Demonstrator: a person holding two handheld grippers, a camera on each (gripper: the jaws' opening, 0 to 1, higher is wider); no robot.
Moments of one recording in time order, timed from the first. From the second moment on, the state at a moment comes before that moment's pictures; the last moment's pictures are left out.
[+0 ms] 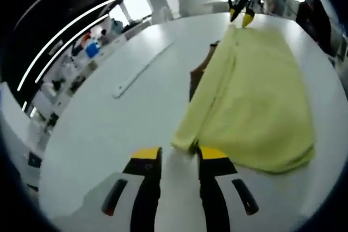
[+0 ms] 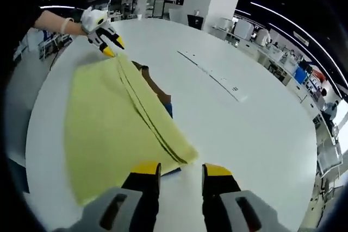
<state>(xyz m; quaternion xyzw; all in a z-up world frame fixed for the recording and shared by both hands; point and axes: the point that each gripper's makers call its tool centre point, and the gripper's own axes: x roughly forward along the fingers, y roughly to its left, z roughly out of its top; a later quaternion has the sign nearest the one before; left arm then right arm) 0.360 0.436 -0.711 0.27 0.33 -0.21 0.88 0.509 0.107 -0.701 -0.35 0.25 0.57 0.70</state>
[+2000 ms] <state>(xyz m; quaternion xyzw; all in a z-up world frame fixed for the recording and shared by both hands) 0.396 0.452 -0.708 0.12 0.34 -0.09 0.93 0.553 0.136 -0.712 -0.42 0.21 0.48 0.74</state>
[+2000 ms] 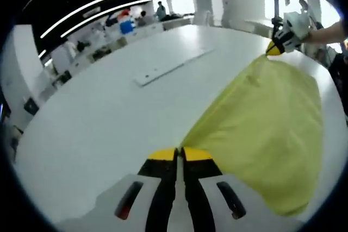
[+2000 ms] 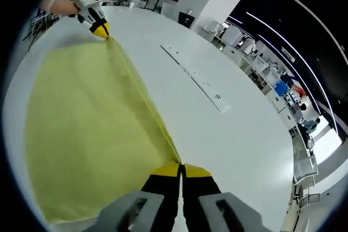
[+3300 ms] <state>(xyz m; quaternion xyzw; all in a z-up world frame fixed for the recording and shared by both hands) 0.390 0.433 -0.702 0.06 0.32 -0.14 0.94 0.539 0.137 -0.711 -0.29 0.27 0.50 0.77</state>
